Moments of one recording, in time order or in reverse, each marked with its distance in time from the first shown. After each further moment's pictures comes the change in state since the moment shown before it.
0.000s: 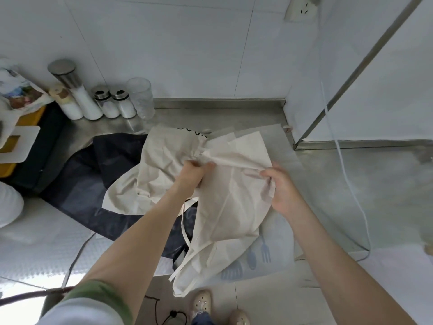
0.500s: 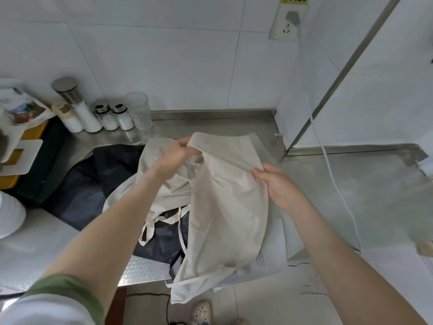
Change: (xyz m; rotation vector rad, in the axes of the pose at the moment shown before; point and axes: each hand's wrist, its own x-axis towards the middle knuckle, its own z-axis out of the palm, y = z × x) left_hand -0.031 0.081 -0.036 0.064 -0.241 0.396; right_hand 0.000 -0.021 -0.011 -0.269 -0.023 0.011
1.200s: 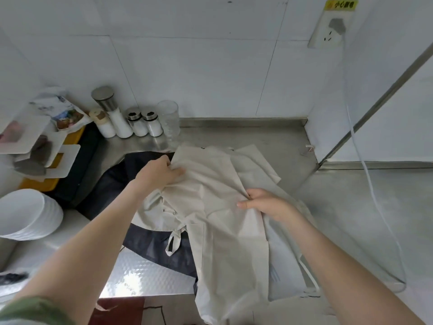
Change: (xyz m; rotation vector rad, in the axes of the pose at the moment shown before) left_hand -0.016 -0.025 -0.113 0.970 0.223 -0.344; right_hand 0.057 0.039 0.061 -0.513 -0.360 0.260
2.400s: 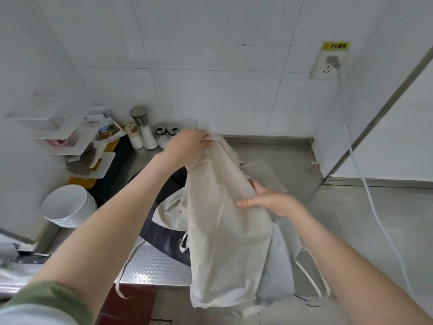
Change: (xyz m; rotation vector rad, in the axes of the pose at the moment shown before) left_hand -0.074 0.085 -0.087 0.202 0.283 0.397; right_hand -0.058 -0.060 0.015 -0.122 -0.099 -0.134
